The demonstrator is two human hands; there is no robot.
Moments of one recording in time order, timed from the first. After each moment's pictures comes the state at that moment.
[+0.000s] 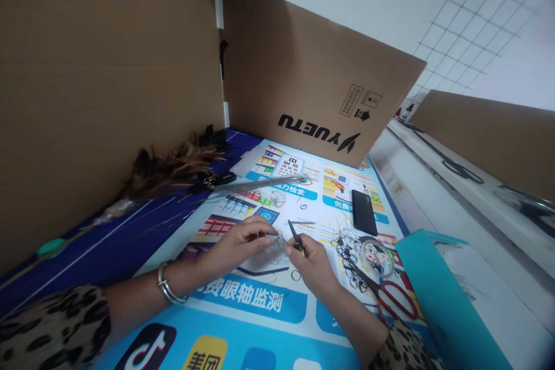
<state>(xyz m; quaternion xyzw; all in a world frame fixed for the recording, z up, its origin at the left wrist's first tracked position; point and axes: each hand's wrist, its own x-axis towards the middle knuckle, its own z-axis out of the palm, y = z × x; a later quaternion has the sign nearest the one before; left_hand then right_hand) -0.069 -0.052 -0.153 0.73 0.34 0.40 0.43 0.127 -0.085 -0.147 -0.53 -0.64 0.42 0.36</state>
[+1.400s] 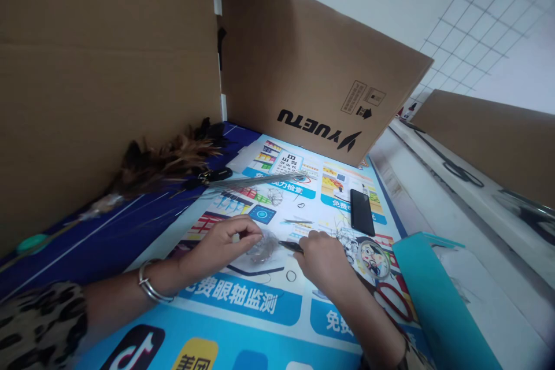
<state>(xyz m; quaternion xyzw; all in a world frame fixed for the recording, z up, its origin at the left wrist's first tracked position) -0.077 -0.053 -0.152 0.73 0.41 0.40 0.37 0.143 -0.078 -0.109 -0.58 -0.81 -0.02 -0.08</state>
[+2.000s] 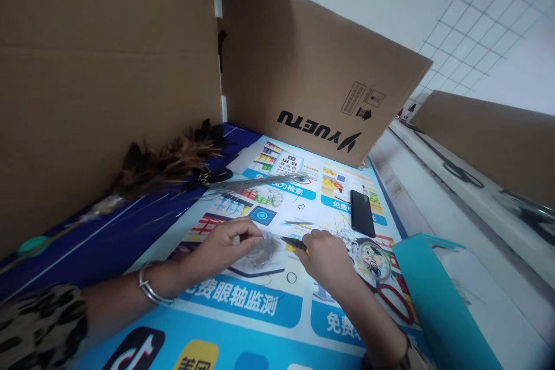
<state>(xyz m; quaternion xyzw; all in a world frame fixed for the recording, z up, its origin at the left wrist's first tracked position) -0.077 -0.054 -0.151 0.74 0.40 0.39 0.38 0.146 -0.073 -0.105 -0.59 -0.80 -0.02 -0.09</state>
